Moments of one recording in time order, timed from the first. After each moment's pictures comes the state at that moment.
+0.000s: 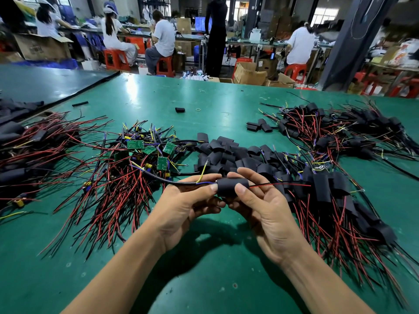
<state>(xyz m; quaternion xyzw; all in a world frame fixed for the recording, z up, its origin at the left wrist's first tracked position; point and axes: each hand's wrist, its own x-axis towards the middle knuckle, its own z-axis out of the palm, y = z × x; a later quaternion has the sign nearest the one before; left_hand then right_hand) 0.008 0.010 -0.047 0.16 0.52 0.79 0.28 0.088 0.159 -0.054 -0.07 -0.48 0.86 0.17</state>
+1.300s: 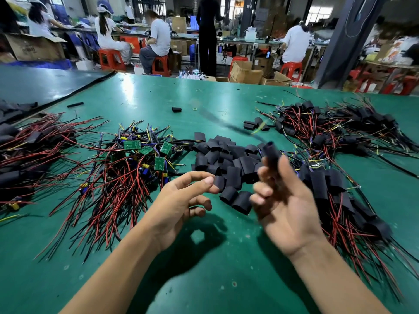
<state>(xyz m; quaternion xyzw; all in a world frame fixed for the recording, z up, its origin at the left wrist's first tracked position) 0.001 0.007 -0.047 0.15 0.56 0.76 0.30 0.098 0.174 -0.028 -0.10 -0.34 0.92 0.17</state>
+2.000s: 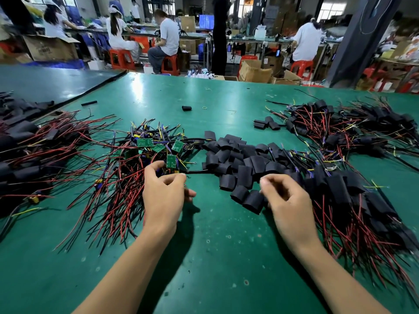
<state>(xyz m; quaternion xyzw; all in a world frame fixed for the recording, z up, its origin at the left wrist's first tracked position) -0.020 -0.008 -0.059 -0.01 0.67 0.74 0.00 0.083 0.188 -0.077 -0.17 -0.76 0.53 0.34</state>
